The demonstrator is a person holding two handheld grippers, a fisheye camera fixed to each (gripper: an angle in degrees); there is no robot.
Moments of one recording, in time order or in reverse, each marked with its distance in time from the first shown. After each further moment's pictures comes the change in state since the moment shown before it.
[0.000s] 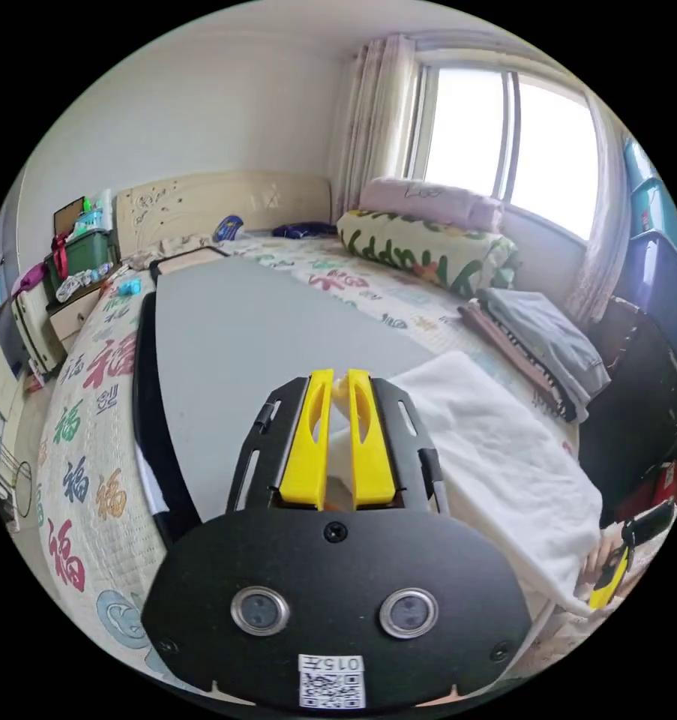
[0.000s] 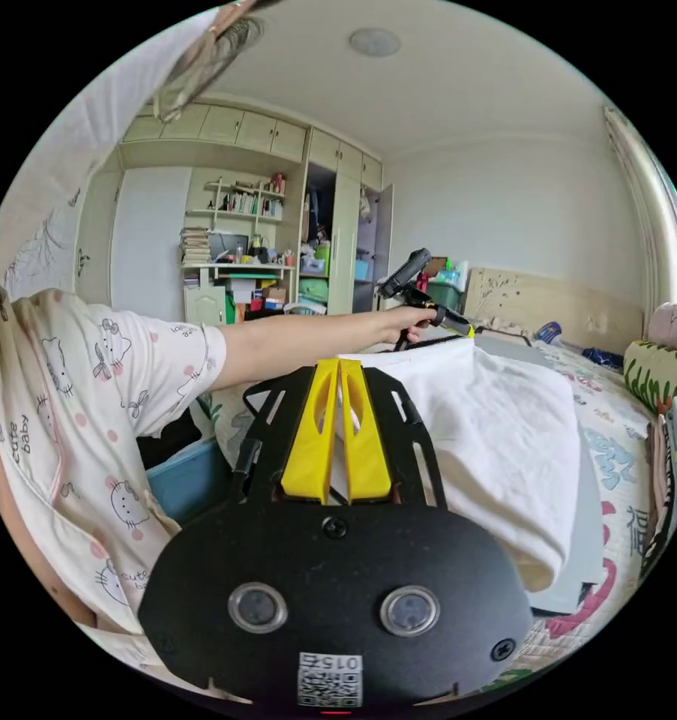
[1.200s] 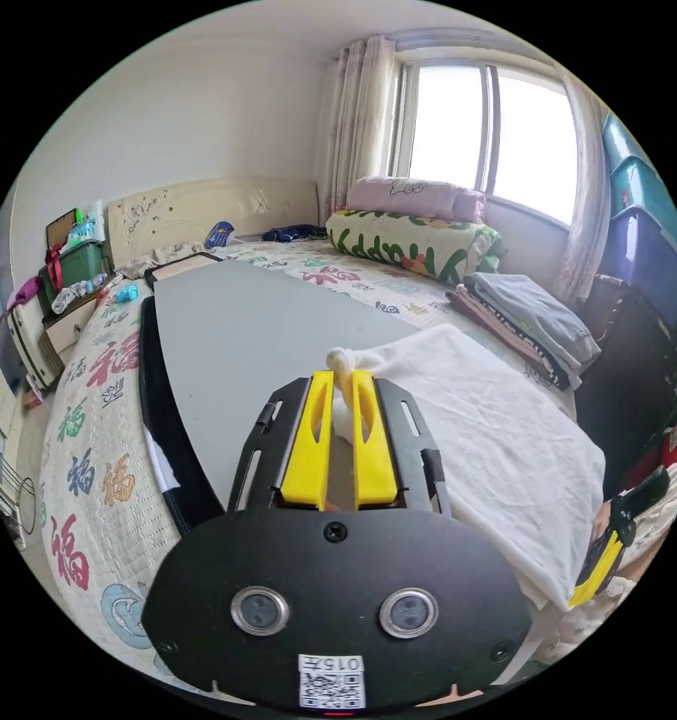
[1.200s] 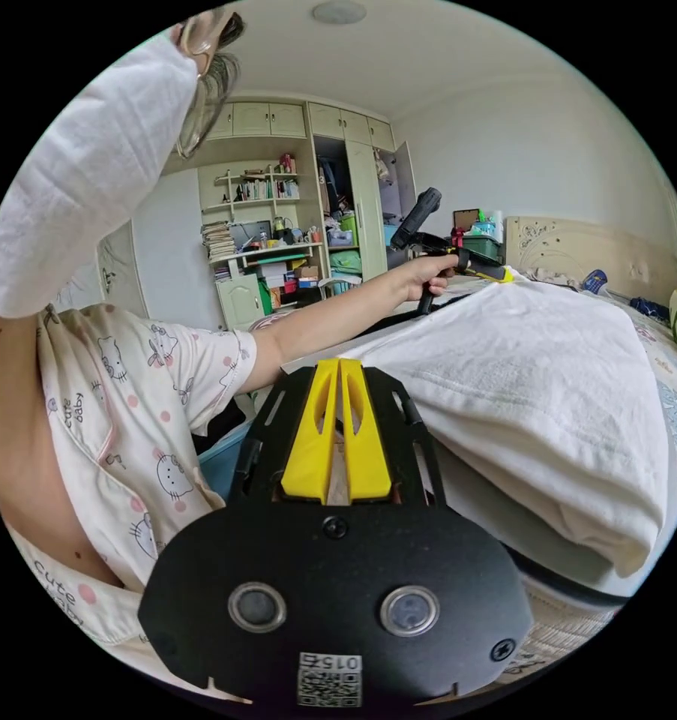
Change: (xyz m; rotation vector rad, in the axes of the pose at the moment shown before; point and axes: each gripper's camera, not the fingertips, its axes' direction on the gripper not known) left arm 0.580 -0.026 0.169 0.032 0.042 0.095; right arm -0.086 -0.050 -0.009 -0.084 -0.183 0.118
